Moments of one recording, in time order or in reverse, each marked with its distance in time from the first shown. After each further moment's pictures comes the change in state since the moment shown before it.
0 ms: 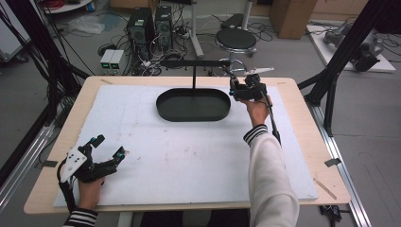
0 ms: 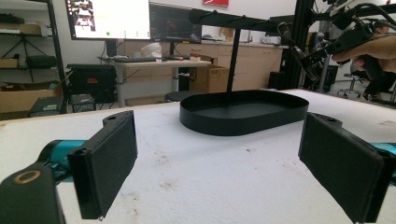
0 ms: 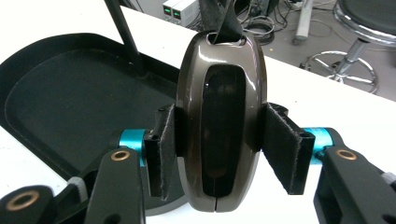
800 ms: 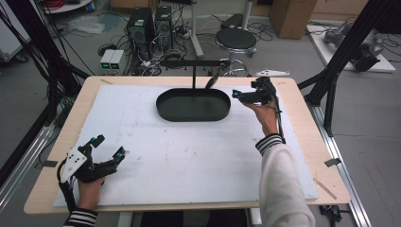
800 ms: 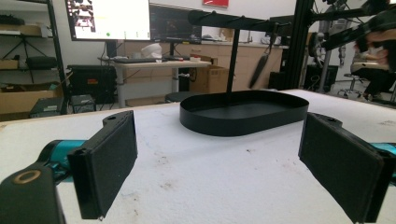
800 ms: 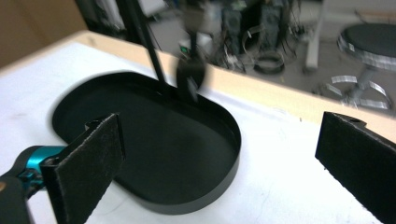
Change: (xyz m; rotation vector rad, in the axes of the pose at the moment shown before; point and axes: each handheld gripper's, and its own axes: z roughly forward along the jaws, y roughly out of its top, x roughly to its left) left arm 0.000 0.000 0.000 -0.004 -0.001 0.003; right arm 0.004 -0.008 -0.041 -0.154 0.061 0.056
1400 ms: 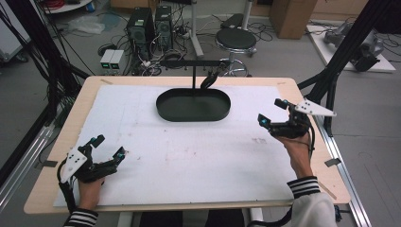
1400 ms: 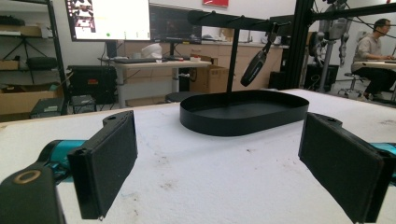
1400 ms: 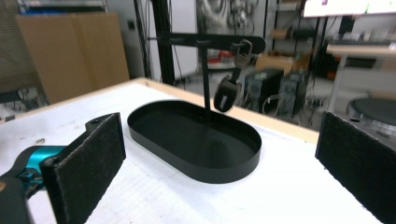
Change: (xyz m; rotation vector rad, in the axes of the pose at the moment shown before) left arm 0.000 0.000 0.000 0.004 0.001 0.005; right arm 0.018 -0.067 -0.123 -0.310 0.122 -0.083
